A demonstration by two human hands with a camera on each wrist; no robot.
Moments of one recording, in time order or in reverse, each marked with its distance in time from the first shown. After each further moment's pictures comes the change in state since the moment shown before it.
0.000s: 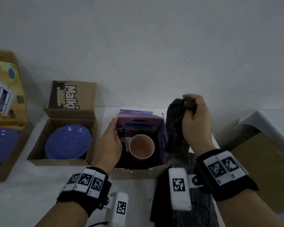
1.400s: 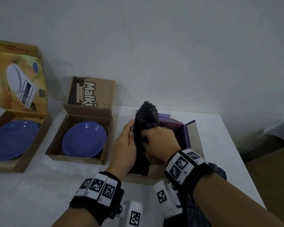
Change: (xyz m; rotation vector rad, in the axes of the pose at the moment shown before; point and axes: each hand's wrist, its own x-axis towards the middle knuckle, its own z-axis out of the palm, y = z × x) left_hand 0.002 -0.007 -0.002 -0.209 -0.006 -0.069; right_hand -0.027 0.000 0.116 -0.600 -0.794 -0.517
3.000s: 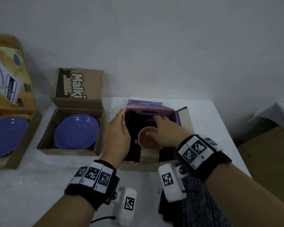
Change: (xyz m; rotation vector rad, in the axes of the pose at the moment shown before) left_hand 0.009 -0.013 0.007 0.230 0.091 0.161; right_hand -0.021 0.030 -0.012 0.253 -0.346 0.366
